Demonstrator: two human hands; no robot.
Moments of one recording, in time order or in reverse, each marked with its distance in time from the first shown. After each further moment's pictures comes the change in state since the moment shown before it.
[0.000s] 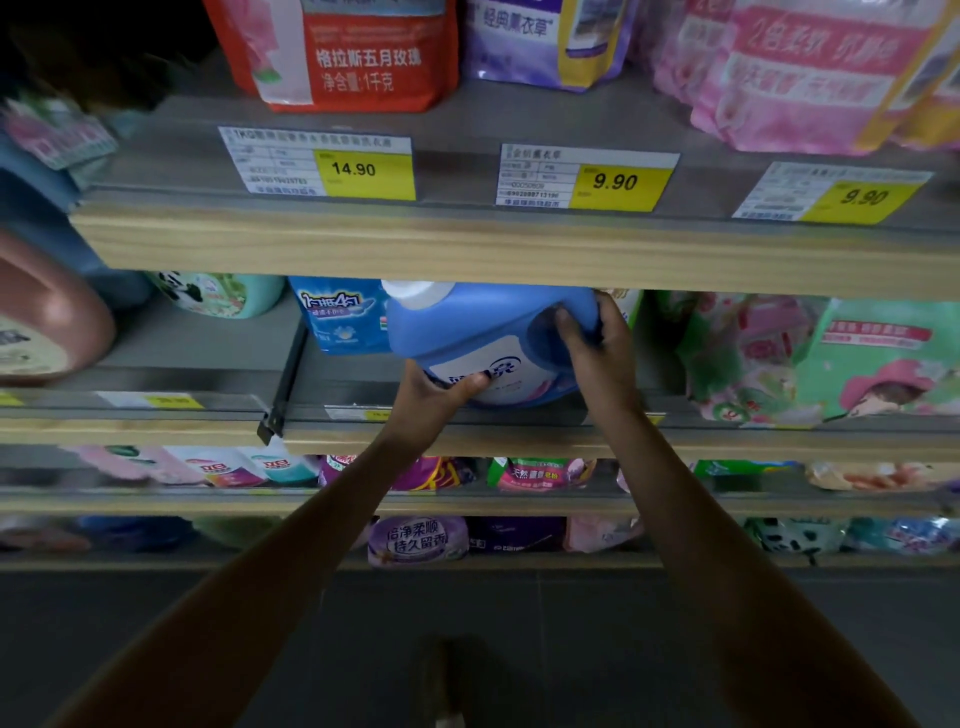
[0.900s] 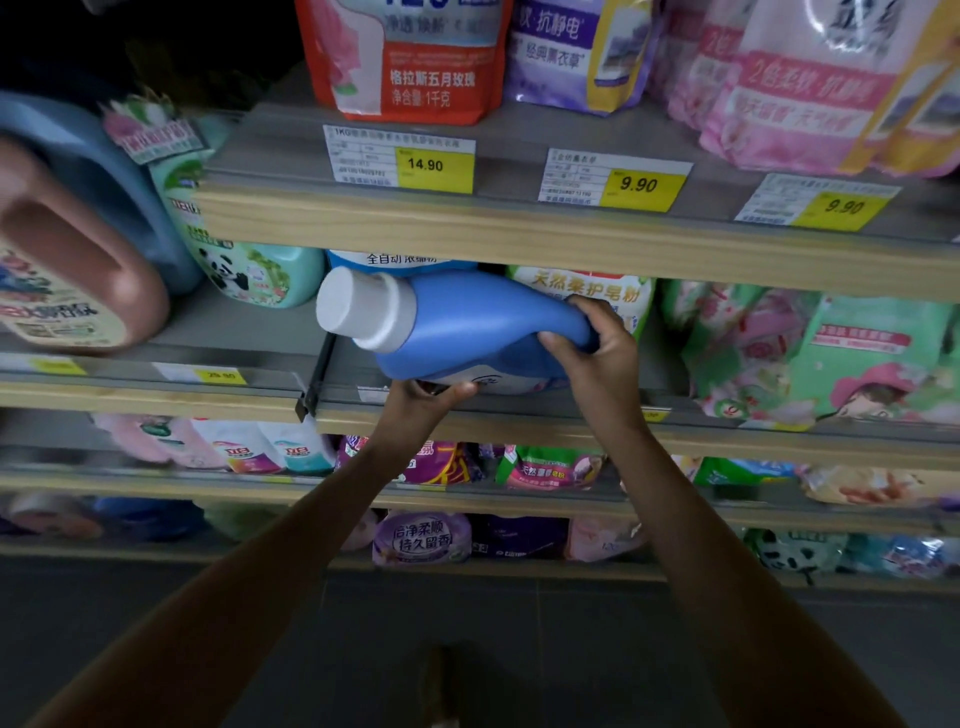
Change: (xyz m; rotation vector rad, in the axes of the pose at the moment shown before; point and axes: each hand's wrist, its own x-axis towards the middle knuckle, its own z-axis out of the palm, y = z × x) left_hand -0.049 0.021 -0.028 0.069 0.073 -0.052; right_hand -0.051 -0.054 0.003 -0.068 -0.096 -0.154
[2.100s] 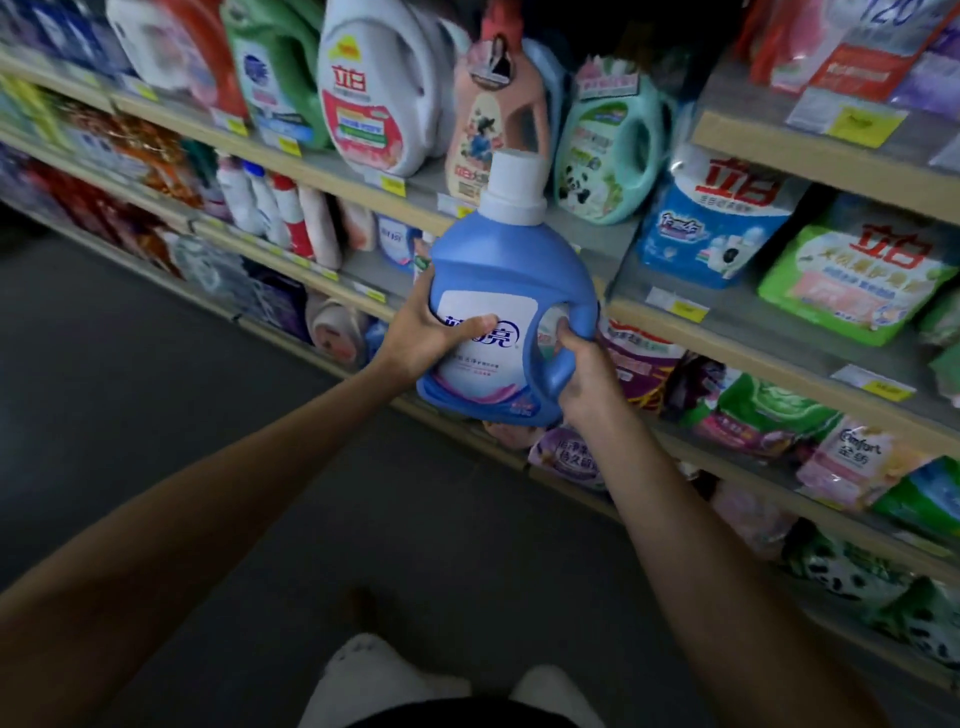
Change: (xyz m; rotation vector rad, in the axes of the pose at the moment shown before) left_hand -0.305 0.051 -0.260 0.088 0.416 -0.019; right_hand -0.265 -0.152 0.222 0.598 -0.304 0.794
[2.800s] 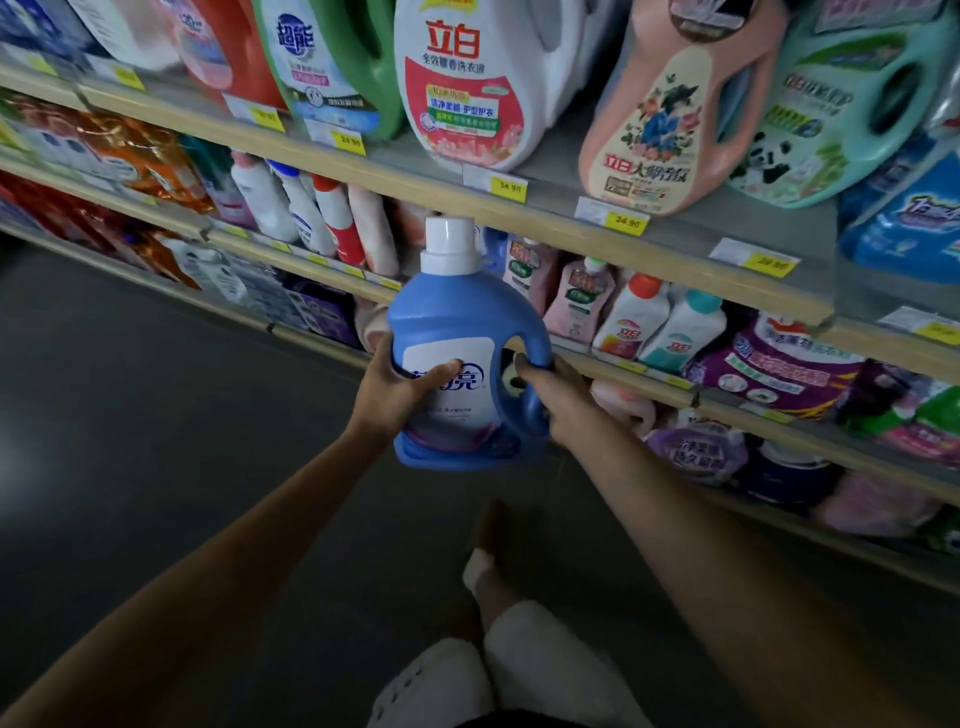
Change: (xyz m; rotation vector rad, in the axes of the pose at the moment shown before) left_hand 0.134 -0.143 -0.252 -0.036 0.055 -0.304; right_hand 0.120 0.129 0.259 -0.542 0.022 0.255
